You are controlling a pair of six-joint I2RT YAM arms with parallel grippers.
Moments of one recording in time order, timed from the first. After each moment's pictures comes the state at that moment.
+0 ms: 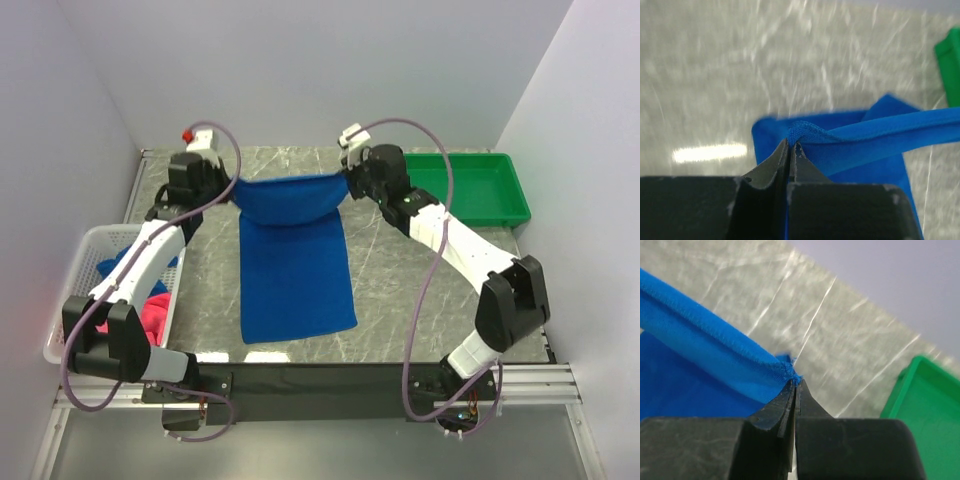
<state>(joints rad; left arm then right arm) -0.17 1.38 1.13 -0.13 0.06 -0.26 0.51 1.59 1.32 -0.07 0.00 -0.19</state>
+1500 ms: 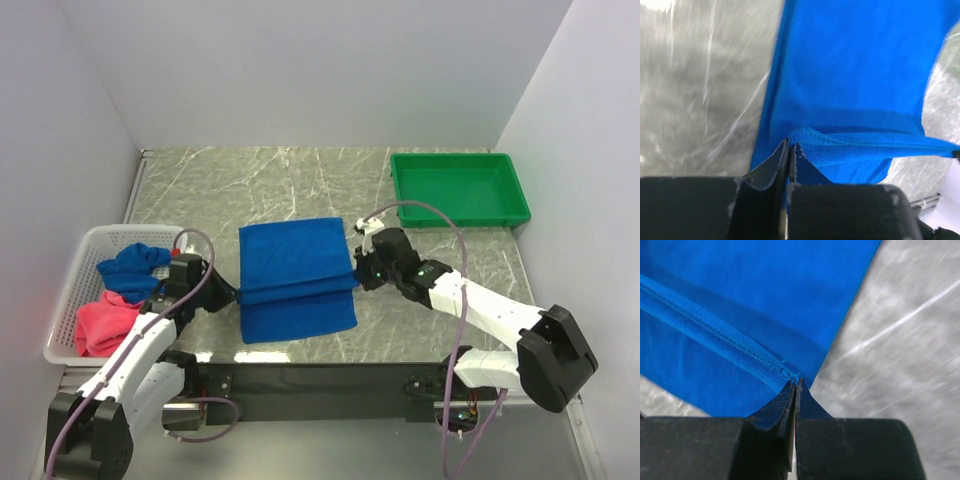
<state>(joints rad) -0.17 0.84 0.40 -0.36 0.18 -0.79 0.66 1.21 0.70 -0.20 -0.05 0.18</state>
